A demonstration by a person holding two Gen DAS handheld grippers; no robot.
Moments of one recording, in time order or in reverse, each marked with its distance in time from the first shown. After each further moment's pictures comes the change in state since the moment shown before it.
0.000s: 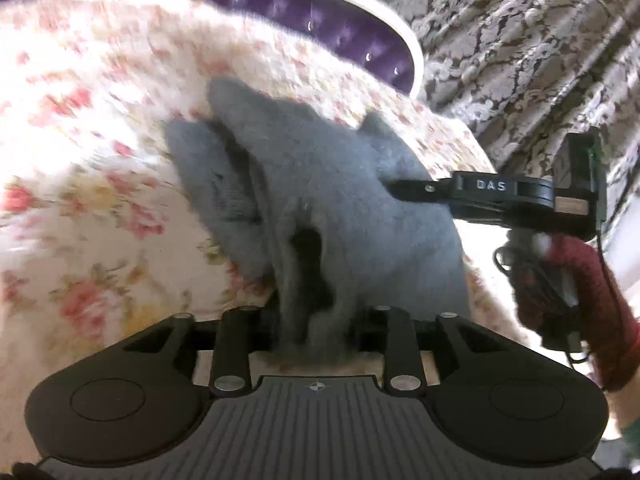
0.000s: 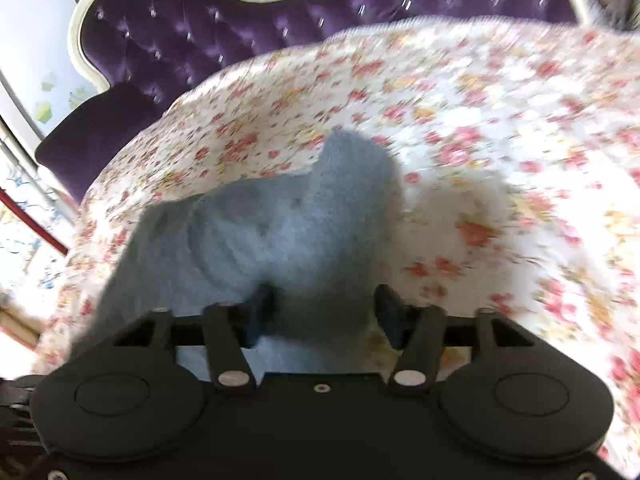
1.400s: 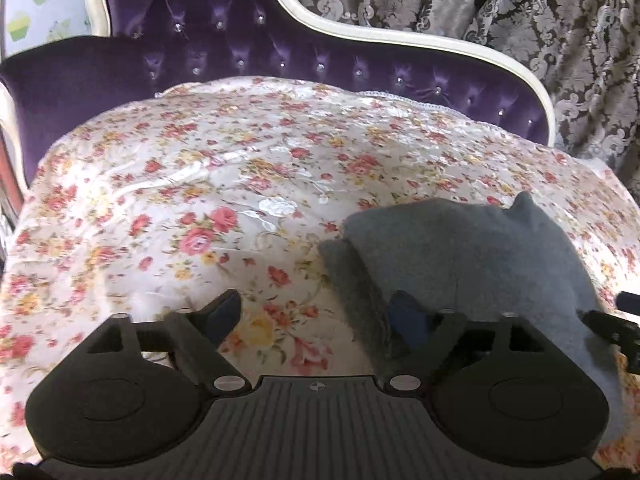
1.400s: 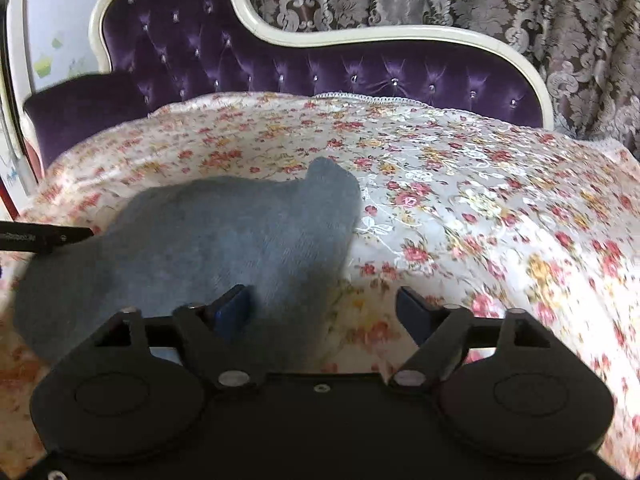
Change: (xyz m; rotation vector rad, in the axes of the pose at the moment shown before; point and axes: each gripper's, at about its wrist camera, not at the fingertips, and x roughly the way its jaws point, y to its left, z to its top) left arm -0.026 -0.003 0.024 0.048 -0.179 0.493; right arm -0.039 0.021 -0.053 -0.219 -0.197 -0.184
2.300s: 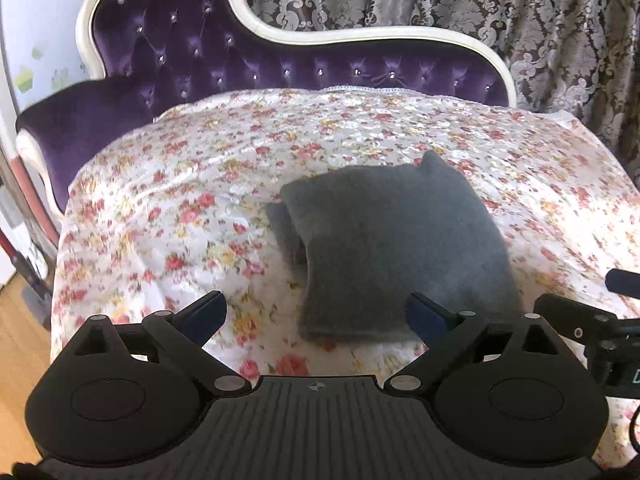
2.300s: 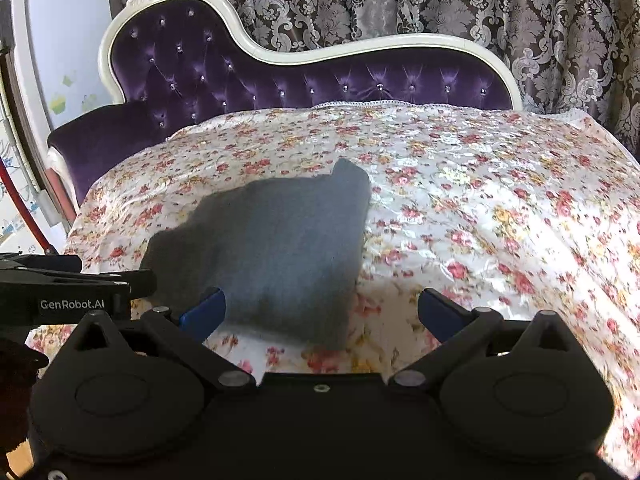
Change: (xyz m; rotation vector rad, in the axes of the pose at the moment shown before) left arm -0.098 -0.077 -0.040 0.121 0.026 0.056; right arm -0.102 0.031 -0.024 0.112 -0.001 -0.007
